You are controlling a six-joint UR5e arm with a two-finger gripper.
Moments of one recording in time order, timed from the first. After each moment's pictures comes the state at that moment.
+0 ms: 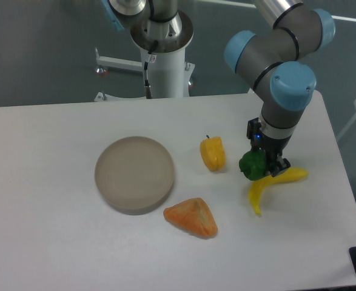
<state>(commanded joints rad) 2.40 -2.05 -1.28 -1.34 1.57 1.72</state>
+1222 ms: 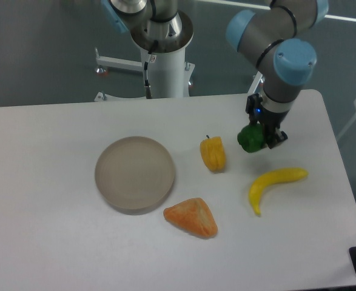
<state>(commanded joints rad) 2.49 -1.79 -1.76 -1.22 1.58 1.79</state>
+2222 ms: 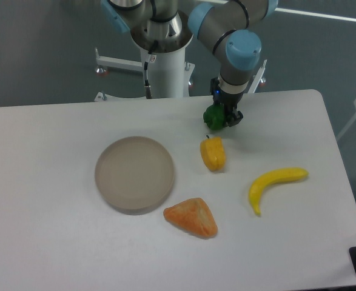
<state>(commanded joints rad) 2.49 -1.72 -1.94 -1.12 1.58 1.79</state>
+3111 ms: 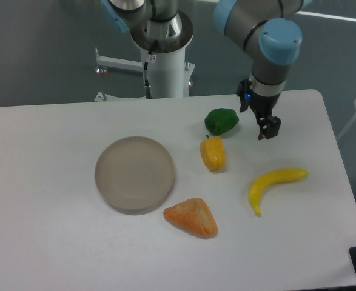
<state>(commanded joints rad) 2.44 -1.95 -1.34 -1.41 1.58 1.77</state>
